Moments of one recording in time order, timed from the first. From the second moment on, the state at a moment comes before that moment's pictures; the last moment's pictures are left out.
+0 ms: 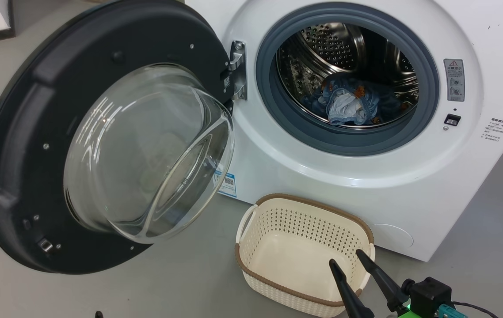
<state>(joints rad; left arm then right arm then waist) 0.25 0.05 0.03 0.10 -0.31 0.12 -0.26 0.01 -0.12 0.28 0.19 0.37 0.13 -0.26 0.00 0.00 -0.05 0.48</state>
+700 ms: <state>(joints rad) 0.23 0.04 0.30 0.05 -0.82 0.10 -0.26 0.00 -0.12 0.28 0.20 0.38 0.13 -0.26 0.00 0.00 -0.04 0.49</state>
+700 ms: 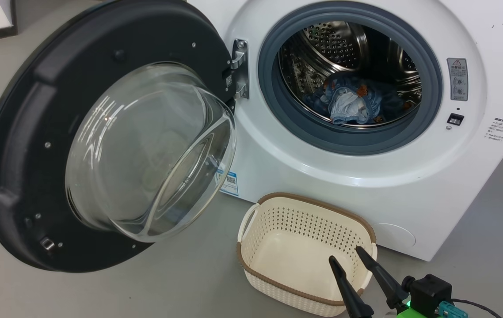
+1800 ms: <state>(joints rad) -0.51 0.36 0.62 0.57 -1.51 0.03 0.12 0.05 -0.15 0.22 0.19 0.36 0.13 -0.26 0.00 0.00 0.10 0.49</state>
